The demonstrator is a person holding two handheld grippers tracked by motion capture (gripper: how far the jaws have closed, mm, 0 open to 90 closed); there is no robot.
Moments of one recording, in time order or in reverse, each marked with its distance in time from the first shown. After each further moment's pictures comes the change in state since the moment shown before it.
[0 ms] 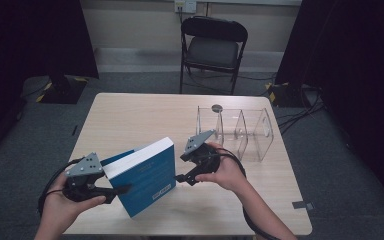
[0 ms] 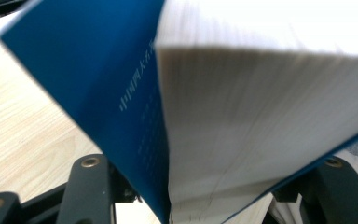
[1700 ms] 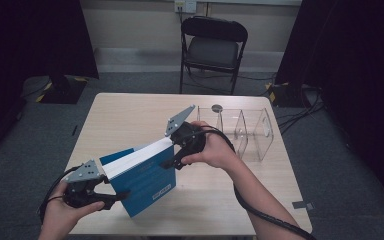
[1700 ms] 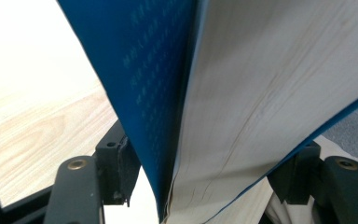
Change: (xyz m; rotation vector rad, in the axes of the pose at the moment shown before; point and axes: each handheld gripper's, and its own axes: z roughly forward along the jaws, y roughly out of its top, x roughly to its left) left arm 0.005 -0.028 0.010 -0.011 -0.015 -0.059; right arm 0.000 0.080 -0.014 0.048 0.091 -0.108
